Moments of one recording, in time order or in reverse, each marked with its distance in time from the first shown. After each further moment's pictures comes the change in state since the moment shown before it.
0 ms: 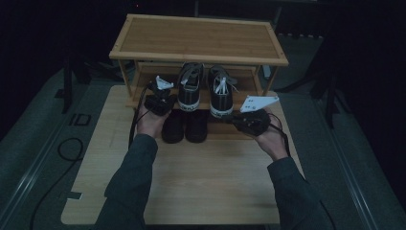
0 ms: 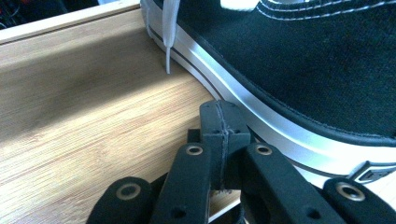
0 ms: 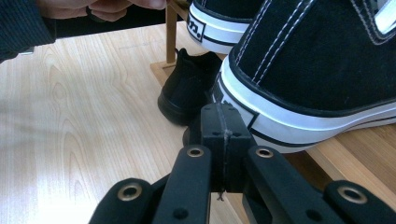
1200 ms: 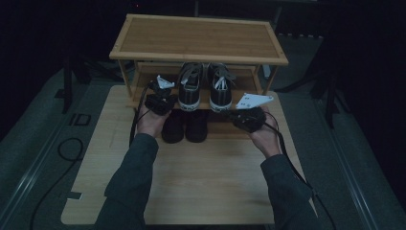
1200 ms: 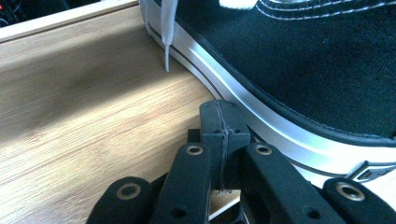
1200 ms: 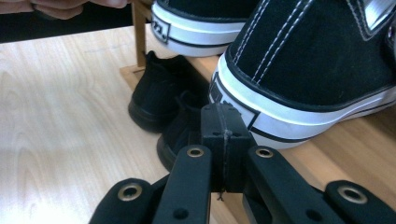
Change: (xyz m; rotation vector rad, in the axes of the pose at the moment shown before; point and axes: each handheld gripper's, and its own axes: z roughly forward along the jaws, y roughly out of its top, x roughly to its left) left arm -0.001 0.003 0.000 0.025 0.010 0.009; right arm -0.006 0.000 0.018 -0.002 -0.116 0.008
